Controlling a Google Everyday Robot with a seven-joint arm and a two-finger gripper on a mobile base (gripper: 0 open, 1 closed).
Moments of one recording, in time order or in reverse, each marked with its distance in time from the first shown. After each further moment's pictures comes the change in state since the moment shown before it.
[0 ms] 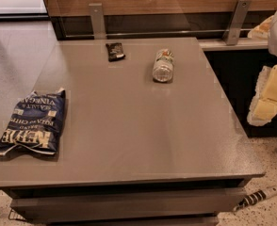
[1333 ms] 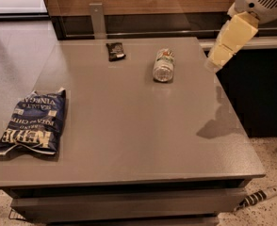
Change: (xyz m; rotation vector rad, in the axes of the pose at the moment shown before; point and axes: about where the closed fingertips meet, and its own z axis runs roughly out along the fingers) arm -0.052 -0.083 0.016 -0.053 -0.140 0.237
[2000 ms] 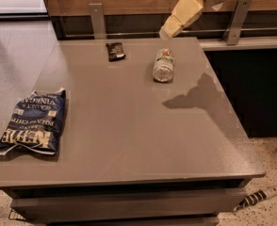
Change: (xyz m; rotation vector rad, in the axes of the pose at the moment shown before) arm -0.076 -0.047 0.037 0.067 0.001 0.330
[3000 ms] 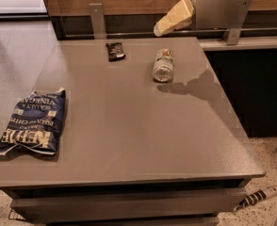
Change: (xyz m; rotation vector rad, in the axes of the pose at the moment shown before) arm -0.010 -0.034 0.049 -0.003 -0.098 0.350
